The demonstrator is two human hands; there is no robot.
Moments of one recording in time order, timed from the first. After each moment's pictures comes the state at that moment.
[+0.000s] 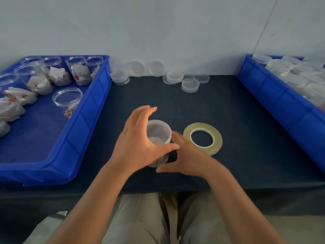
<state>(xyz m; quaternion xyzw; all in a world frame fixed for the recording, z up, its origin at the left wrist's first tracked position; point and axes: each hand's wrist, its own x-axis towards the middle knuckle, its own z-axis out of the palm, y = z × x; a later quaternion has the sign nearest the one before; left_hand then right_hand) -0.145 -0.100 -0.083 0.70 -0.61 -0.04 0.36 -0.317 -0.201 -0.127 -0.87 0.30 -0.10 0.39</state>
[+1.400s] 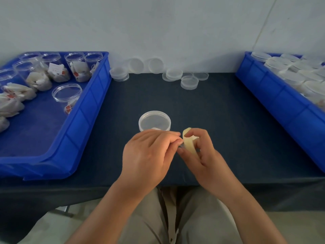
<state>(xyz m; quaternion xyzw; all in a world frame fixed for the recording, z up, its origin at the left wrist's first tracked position) -0.197 -0.070 -0.078 0.58 -0.67 0.20 0.42 -0.372 -0.140 -0.092 -0.79 0.33 -0.30 0.42</state>
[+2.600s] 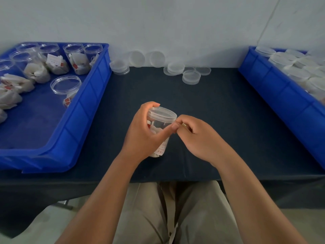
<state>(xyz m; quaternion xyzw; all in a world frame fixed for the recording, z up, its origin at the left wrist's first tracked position) -0.157 -0.112 -0.106 0.65 -0.53 -0.17 0.51 -0.334 -0.181 -0.064 -0.83 0.41 -0.16 0.36</state>
